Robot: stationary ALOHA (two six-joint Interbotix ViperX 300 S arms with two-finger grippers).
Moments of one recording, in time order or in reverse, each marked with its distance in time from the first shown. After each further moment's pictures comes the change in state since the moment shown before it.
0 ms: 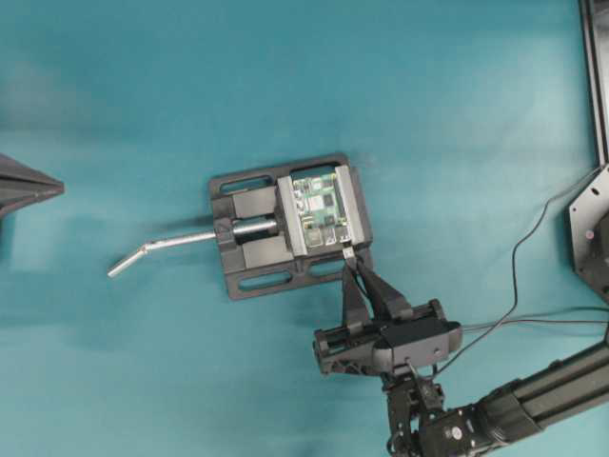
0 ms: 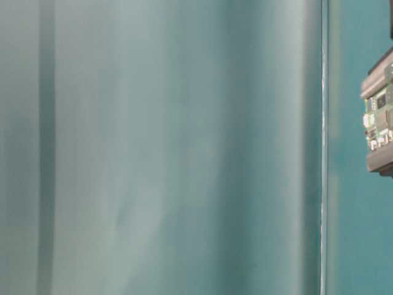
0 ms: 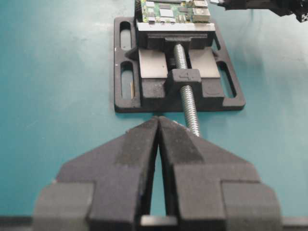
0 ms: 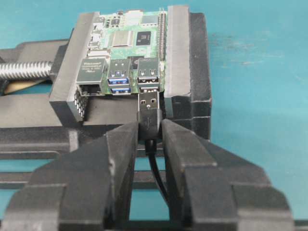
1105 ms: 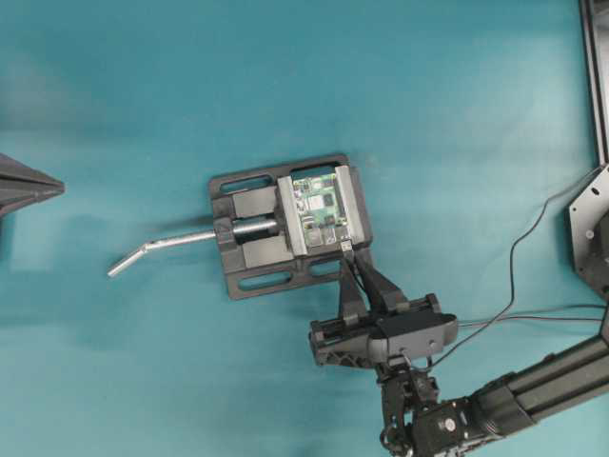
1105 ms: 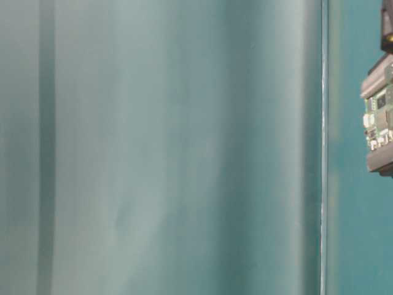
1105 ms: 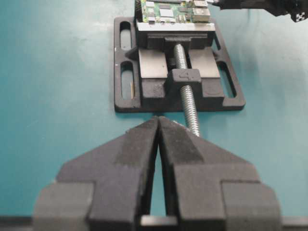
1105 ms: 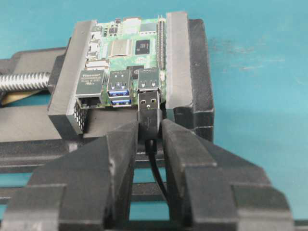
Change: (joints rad) left arm 0.002 0.000 0.000 0.000 -0.002 0.002; right arm -0.026 0.000 -0.006 0.000 0.003 0.000
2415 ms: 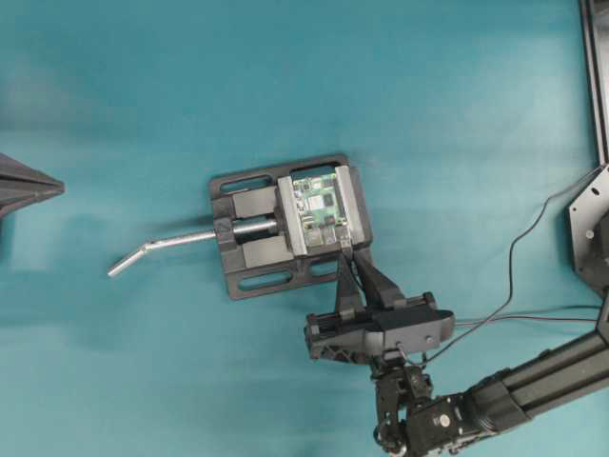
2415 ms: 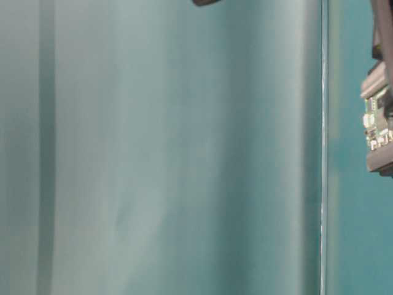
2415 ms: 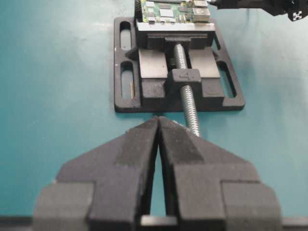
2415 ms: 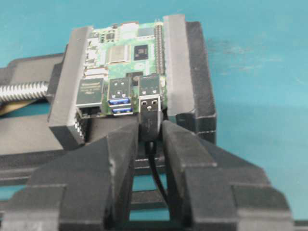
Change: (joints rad) left arm -0.002 0.000 0.000 0.000 0.002 -0.002; right arm -0.023 0.000 -0.023 -0.015 -0.009 0.020
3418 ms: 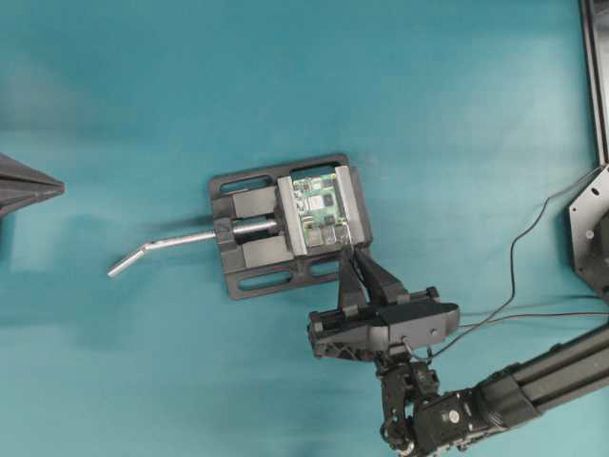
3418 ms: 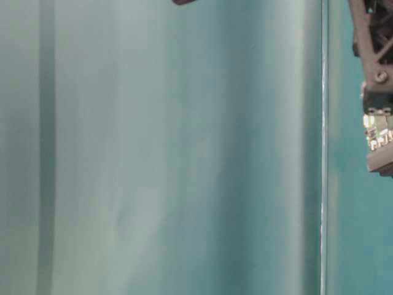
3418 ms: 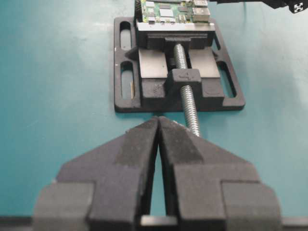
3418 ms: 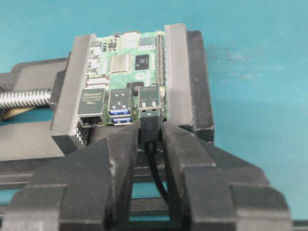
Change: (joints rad) left arm 0.000 0.000 -0.002 0.000 -0.002 0.002; right arm 0.000 -0.038 0.038 -0.014 0.002 -0.020
